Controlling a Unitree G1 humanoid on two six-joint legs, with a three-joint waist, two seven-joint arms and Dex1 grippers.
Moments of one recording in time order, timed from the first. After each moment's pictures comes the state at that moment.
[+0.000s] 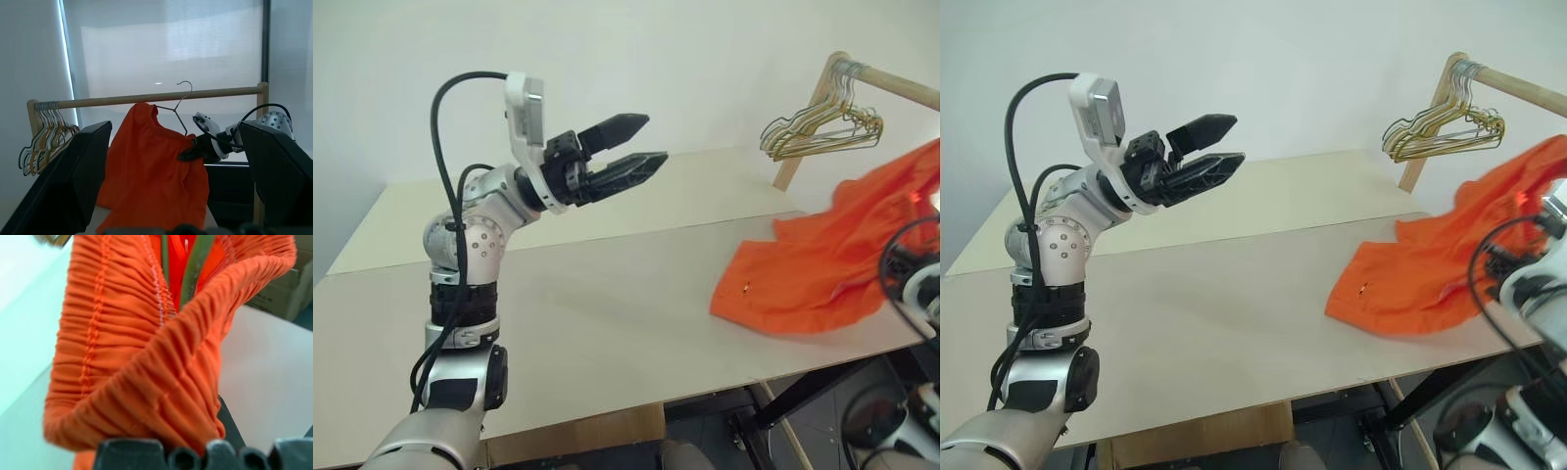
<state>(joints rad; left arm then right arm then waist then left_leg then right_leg) -0.86 0.37 0.14 -0.04 -0.79 0.65 -1.00 -0.66 -0.58 -1.05 -0.19 0.89 1.61 -0.55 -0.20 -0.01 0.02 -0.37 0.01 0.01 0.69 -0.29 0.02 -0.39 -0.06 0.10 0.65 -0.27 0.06</state>
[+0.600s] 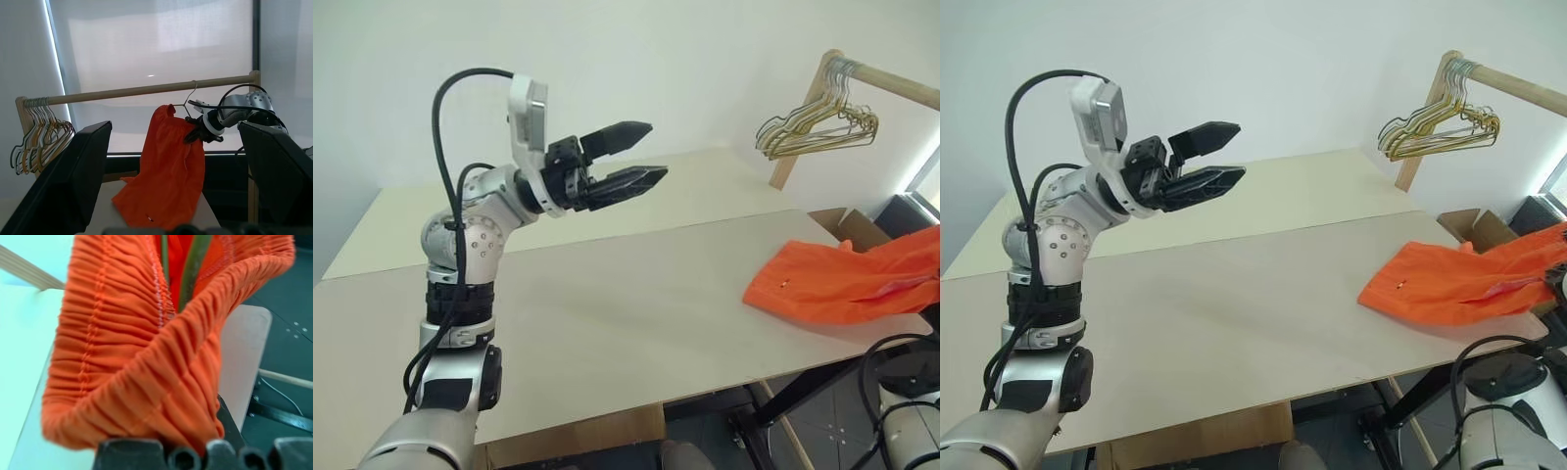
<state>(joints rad) -0.86 0.40 0.11 -0.03 -0.78 0.64 -1.04 -0.81 -0.71 -1.25 0.12 0.88 1.61 -0.87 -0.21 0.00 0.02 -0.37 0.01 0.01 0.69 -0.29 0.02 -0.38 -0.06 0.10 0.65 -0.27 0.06</state>
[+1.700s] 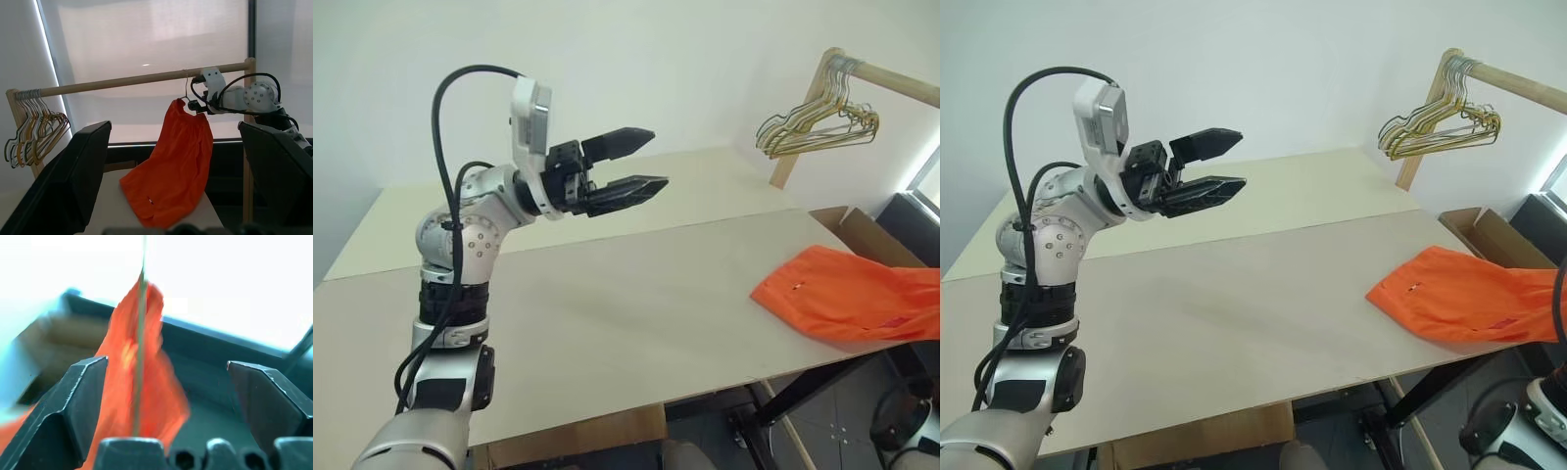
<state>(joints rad) -0.86 0.44 0.09 -0.05 -0.78 0.65 -1.06 -0.42 -0.72 -0.74 -0.38 0.22 1.19 -0.63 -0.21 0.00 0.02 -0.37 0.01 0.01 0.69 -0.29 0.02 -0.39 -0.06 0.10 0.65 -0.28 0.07</state>
